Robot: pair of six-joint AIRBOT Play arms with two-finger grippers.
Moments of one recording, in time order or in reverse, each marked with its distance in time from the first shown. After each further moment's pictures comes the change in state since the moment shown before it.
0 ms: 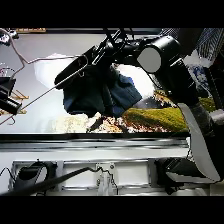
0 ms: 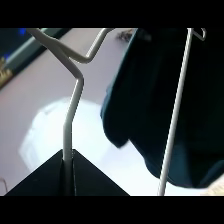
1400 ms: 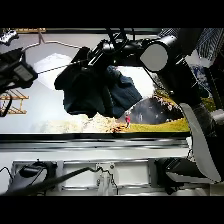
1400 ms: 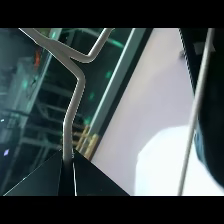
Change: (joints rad) left arm -0.172 -0.235 0.000 0.071 0.487 0.447; right arm -0.006 0.007 0.000 0.168 0.014 0.003
